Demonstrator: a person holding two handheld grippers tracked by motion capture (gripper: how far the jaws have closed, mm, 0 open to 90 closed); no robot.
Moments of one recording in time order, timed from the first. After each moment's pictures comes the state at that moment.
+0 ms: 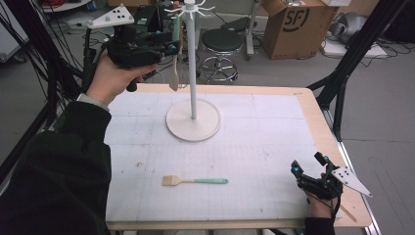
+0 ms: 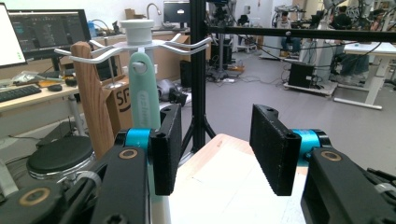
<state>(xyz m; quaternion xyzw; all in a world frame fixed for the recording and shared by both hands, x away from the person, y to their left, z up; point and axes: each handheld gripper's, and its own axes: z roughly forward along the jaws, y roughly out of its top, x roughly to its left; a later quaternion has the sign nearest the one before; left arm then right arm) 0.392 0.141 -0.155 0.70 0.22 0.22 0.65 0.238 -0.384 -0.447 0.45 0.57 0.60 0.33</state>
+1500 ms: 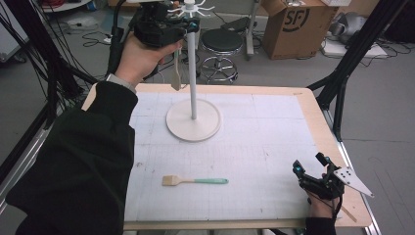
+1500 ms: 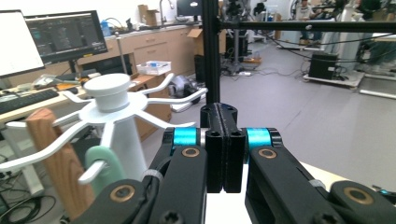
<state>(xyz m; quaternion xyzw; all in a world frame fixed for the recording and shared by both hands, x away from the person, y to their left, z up) 0.413 0.090 -0.122 0.71 0.24 0.25 0.62 0.240 -0.391 -0.449 0.45 0.56 0.60 0.34</state>
